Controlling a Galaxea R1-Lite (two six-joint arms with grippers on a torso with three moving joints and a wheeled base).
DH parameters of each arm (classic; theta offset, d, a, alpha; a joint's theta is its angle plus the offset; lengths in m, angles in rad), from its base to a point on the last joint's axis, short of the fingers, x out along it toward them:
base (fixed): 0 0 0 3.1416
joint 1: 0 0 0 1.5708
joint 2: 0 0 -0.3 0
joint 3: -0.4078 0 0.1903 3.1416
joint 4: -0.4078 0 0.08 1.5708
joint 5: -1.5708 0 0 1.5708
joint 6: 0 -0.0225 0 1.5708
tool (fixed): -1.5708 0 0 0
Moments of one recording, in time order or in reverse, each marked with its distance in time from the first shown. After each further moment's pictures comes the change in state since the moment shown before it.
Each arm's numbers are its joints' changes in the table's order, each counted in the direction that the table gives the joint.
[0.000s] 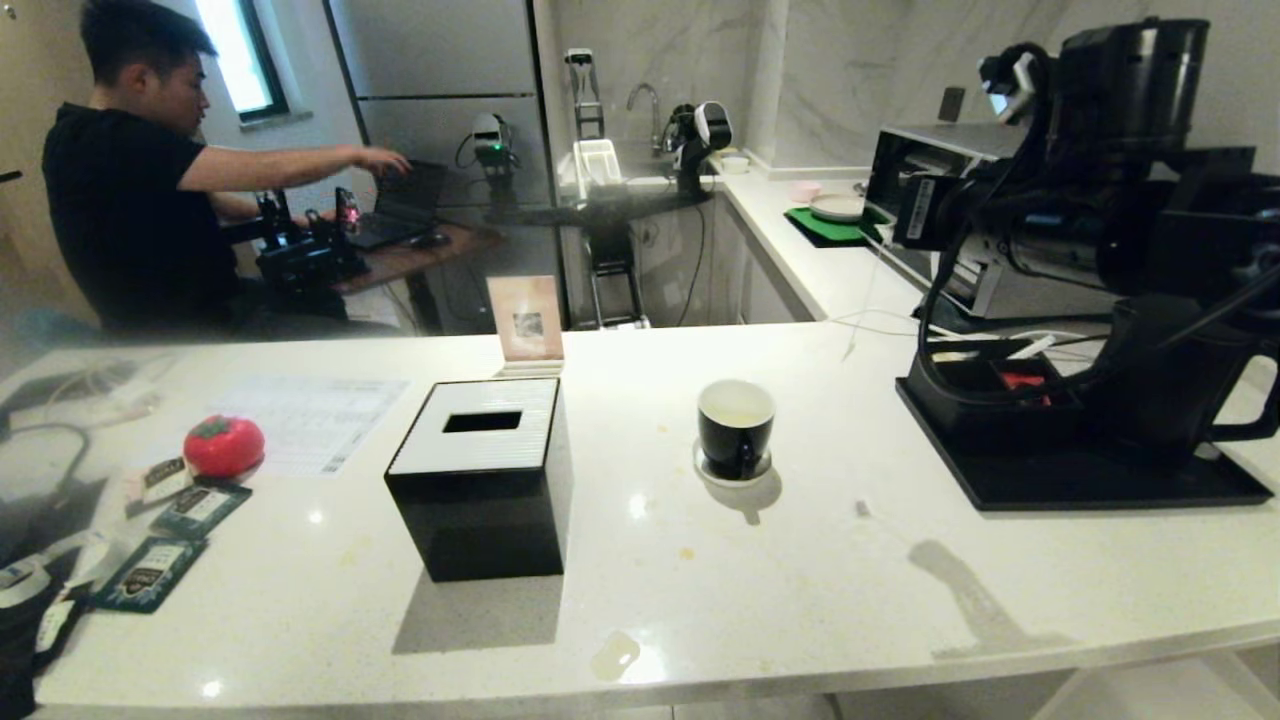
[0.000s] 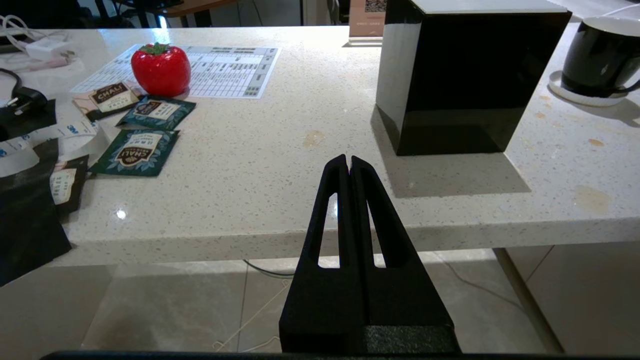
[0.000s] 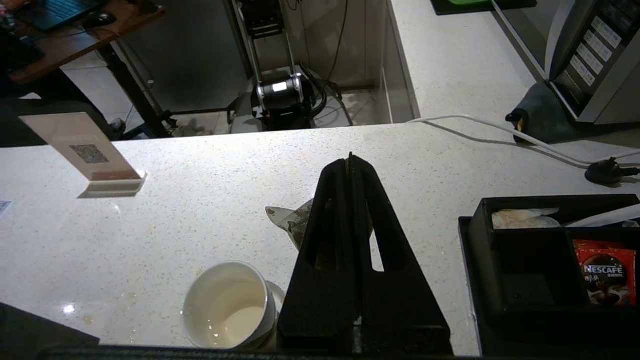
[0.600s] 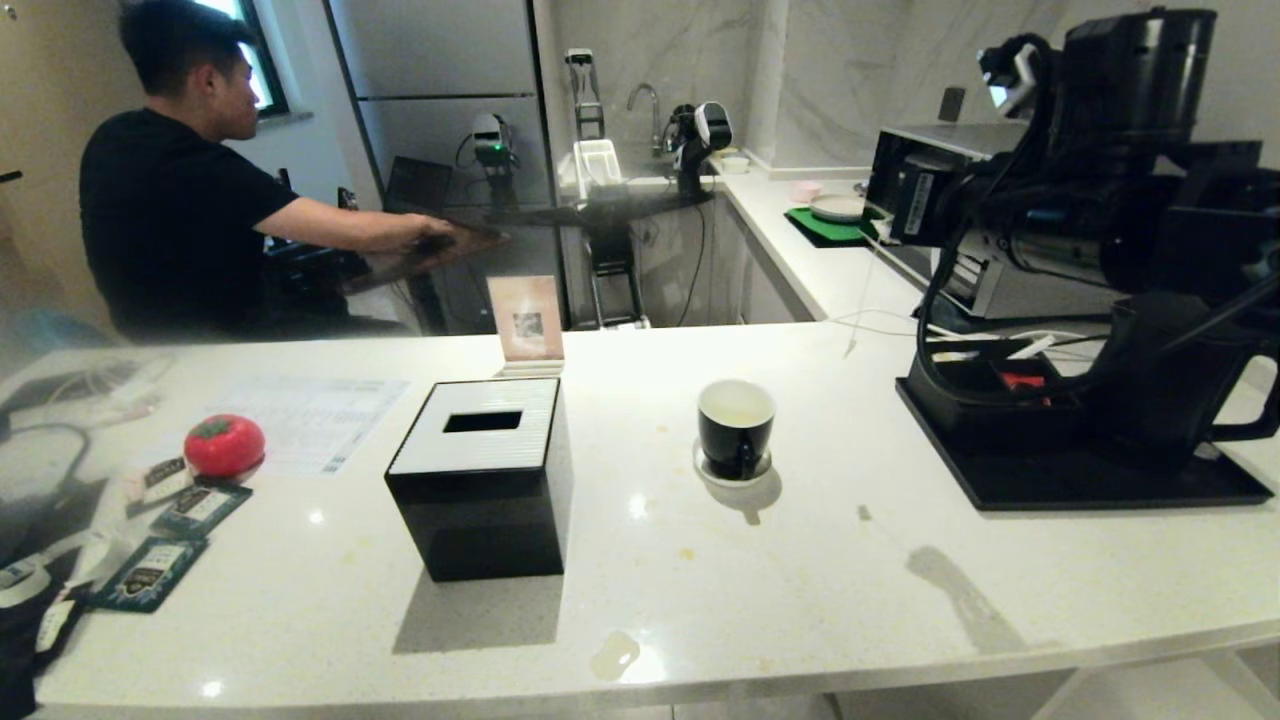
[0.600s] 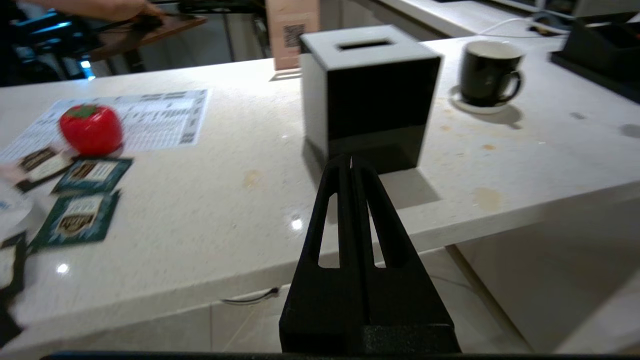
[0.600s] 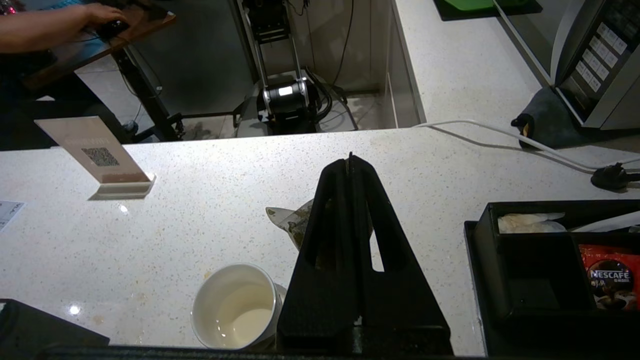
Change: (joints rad) left arm 0.001 0.061 -0.200 -0.112 0.204 -0.022; right arm -0.012 -0.008 -0.006 0.000 0.000 -0.001
